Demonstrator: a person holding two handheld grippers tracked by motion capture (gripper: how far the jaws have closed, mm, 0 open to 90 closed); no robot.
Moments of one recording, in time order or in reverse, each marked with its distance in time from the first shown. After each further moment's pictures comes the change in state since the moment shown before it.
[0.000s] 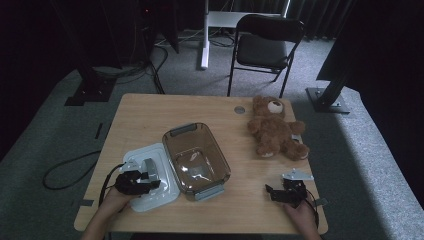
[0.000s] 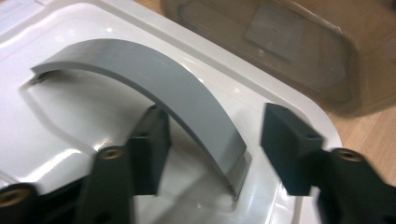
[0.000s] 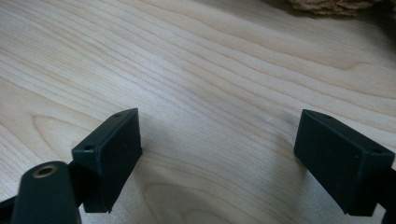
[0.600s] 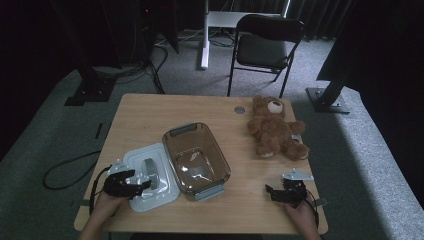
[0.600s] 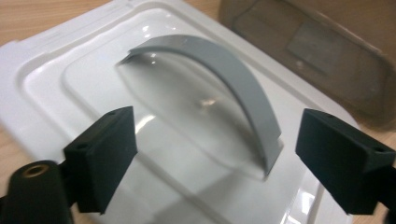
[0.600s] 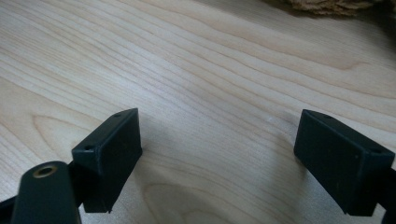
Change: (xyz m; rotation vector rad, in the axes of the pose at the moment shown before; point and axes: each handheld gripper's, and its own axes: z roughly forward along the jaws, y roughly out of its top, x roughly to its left) left arm 0.001 -0.013 -0.029 -0.049 0.172 -0.098; right arm 0.000 0.000 0.000 0.001 0.000 0.000
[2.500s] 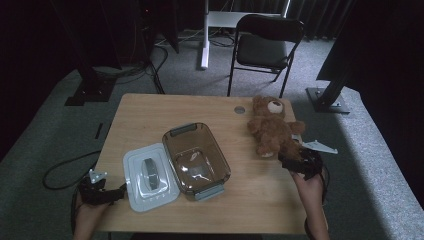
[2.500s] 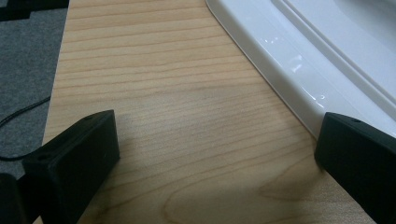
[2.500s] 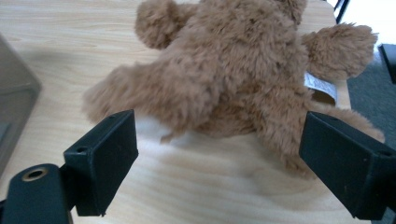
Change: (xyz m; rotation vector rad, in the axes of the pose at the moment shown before) left arm 0.041 -0.045 -0.016 0.039 0.404 -0.136; right arm -0.036 0.091 -0.042 -0.135 -0.115 0.230
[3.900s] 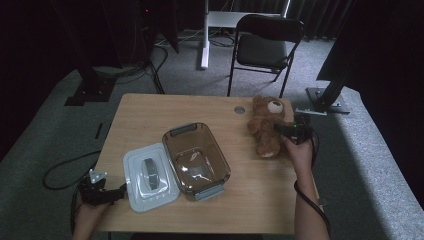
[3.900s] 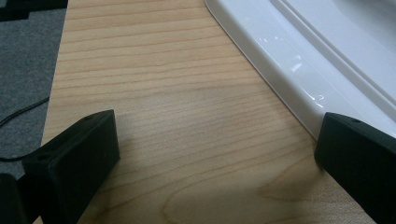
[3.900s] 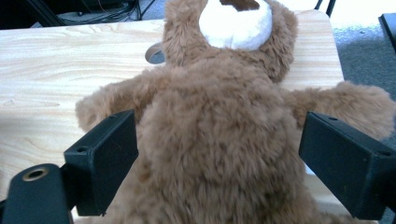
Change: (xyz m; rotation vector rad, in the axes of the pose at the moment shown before) left arm 0.000 0.000 0.000 0.001 -0.003 0.004; right arm -0.023 0.080 0.072 0.066 -0.021 0.132
